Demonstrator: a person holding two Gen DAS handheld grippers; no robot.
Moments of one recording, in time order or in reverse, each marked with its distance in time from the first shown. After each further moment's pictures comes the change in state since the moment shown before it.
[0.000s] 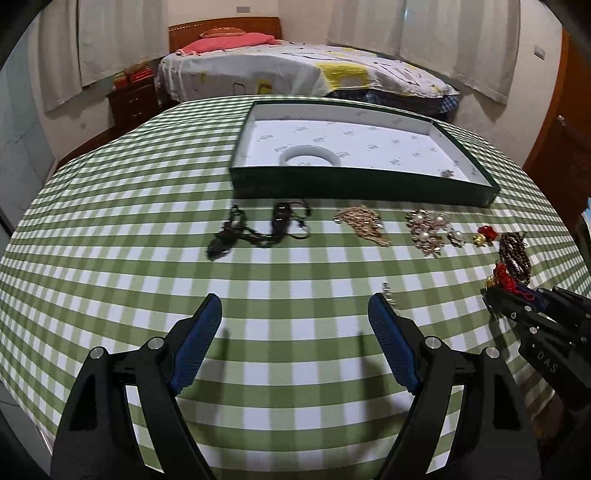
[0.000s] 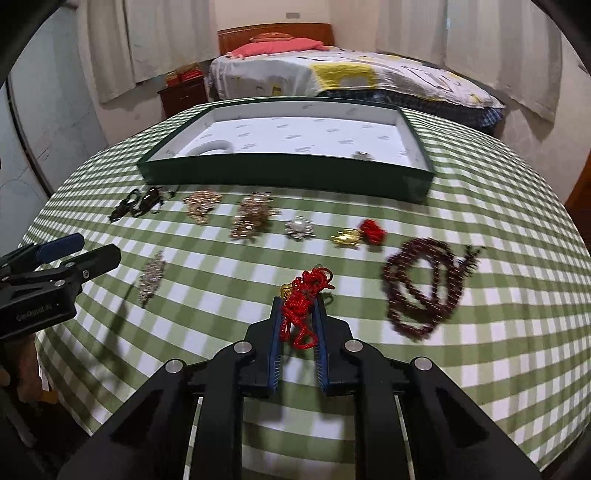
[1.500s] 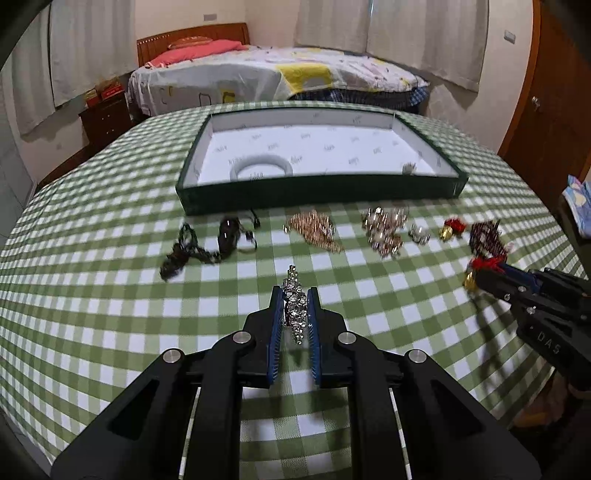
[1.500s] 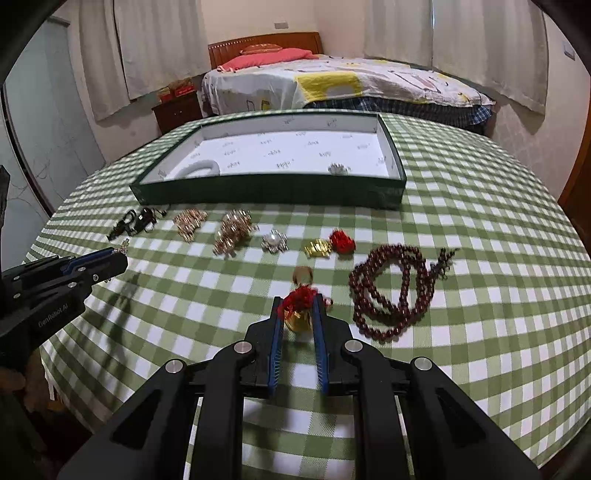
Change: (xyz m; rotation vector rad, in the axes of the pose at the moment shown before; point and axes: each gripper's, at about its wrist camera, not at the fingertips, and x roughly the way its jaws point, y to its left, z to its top) left arm -0.004 -0.025 0.007 0.080 -0.026 -0.070; right arm -0.015 -0.016 0.003 0.037 -0.047 0.012
